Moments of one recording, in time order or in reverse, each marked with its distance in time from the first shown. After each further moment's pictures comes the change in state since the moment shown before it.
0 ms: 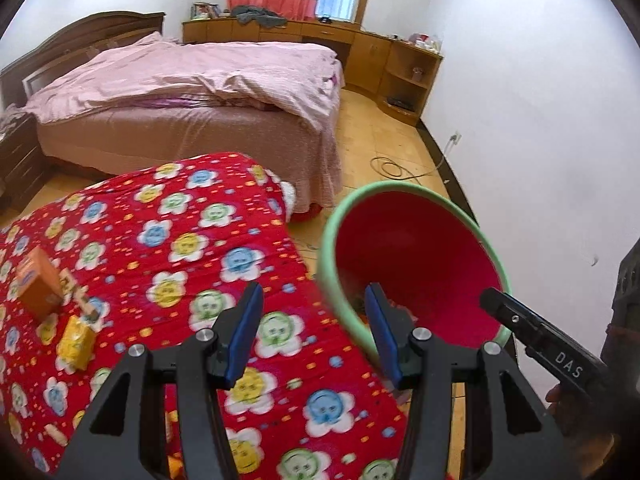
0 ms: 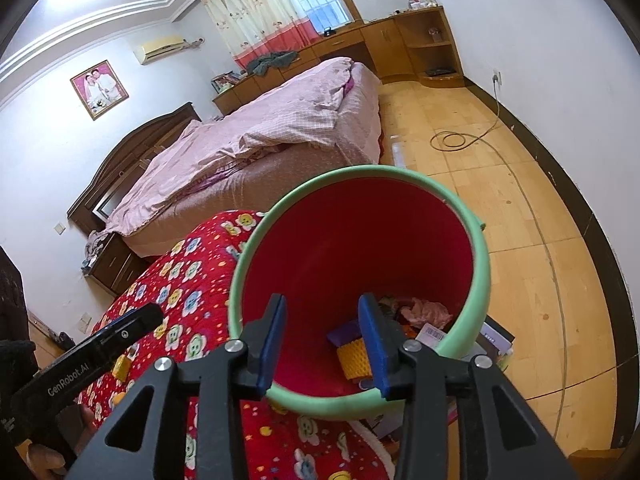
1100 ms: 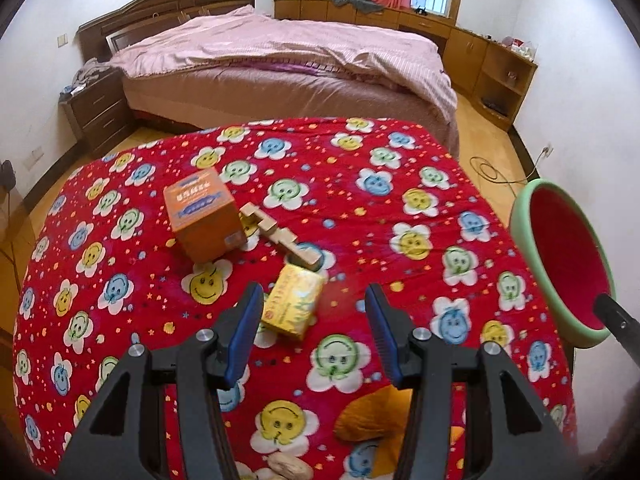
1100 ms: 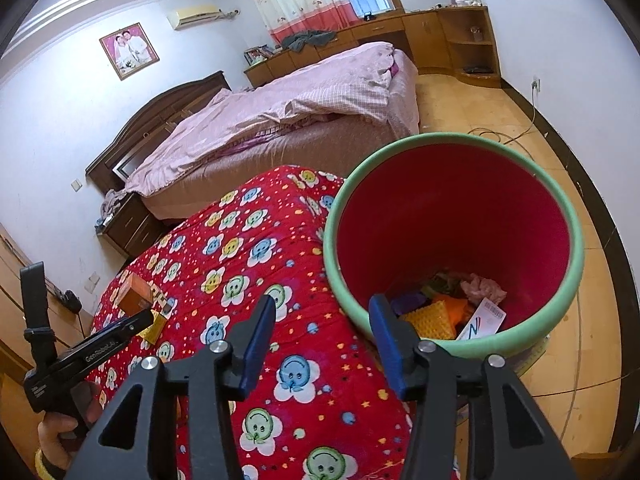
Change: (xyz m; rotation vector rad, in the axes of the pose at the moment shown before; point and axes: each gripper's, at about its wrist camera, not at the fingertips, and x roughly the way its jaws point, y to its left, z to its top) left arm -0.015 0.158 -0.041 -0.154 0.059 0.270; right arm 0.016 0.087 -0.038 -0.112 0.072 0.044
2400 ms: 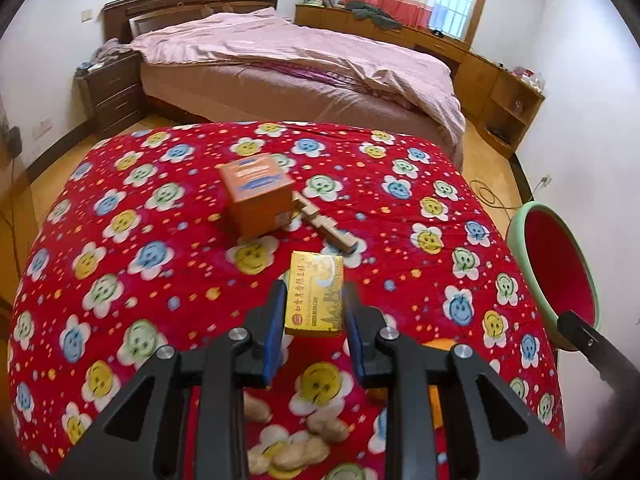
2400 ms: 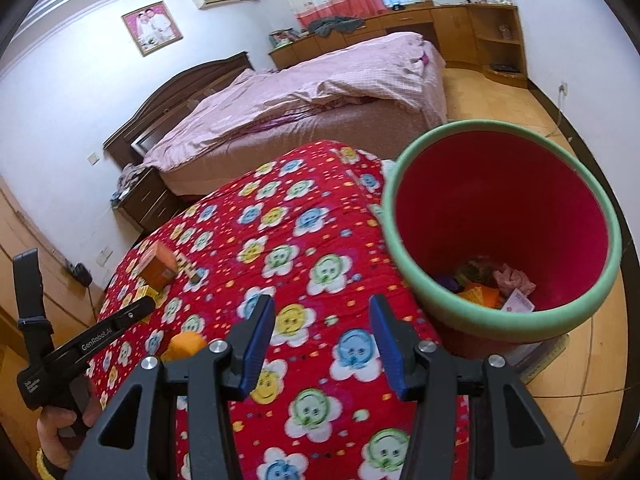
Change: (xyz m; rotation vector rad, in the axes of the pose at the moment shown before) left arm -0.034 0.038 -0.021 -0.113 -0.042 -0.030; right arm 0.008 0.045 -0.018 -0.074 0.056 0.065
